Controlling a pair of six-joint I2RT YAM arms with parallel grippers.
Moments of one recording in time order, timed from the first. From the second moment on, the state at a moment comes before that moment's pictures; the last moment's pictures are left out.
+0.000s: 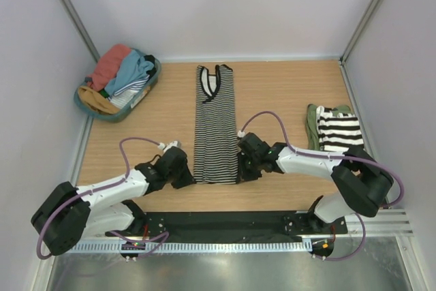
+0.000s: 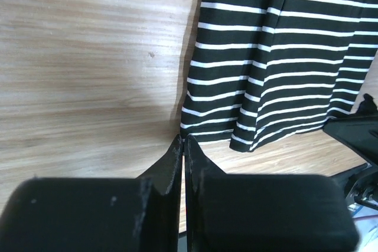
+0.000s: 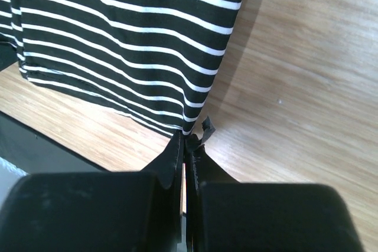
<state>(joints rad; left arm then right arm) -0.77 1.12 0.39 -0.23 -0.03 -1.02 0.85 1.48 0.70 -0.31 -0.15 0.72</state>
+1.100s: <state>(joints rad) -0.51 1.47 1.02 -0.52 -0.05 -0.76 0.63 1.72 1.35 -0.58 -0.04 0.50</state>
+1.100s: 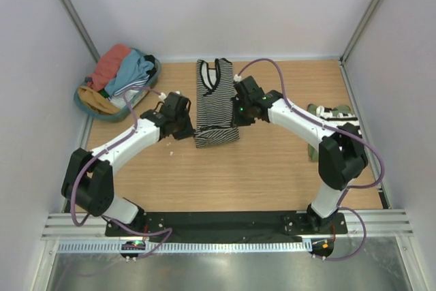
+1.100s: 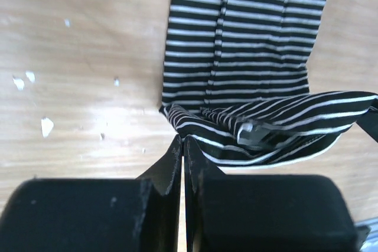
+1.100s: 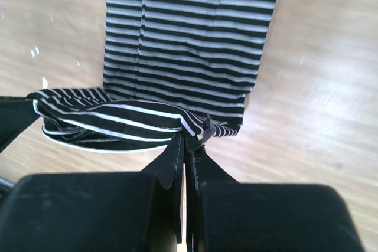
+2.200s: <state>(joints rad) -0.39 1.99 1.60 -0.51 -0.10 -0.70 0.46 2.22 2.02 -0.68 -0.04 0.44</state>
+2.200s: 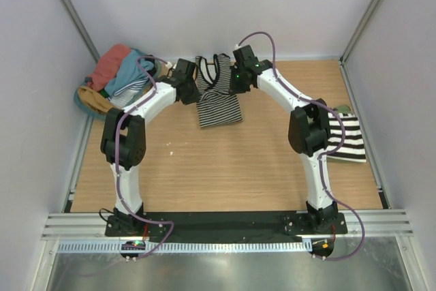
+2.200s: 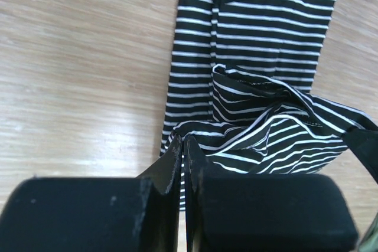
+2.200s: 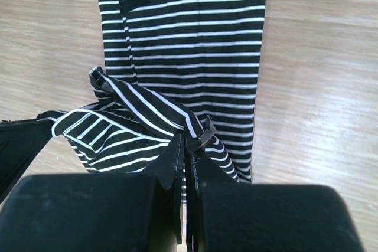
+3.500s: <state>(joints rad) -0.35 1.85 1.20 -0.23 0.12 -0.73 0.37 2.06 1.40 -0.29 -0.26 0.52</state>
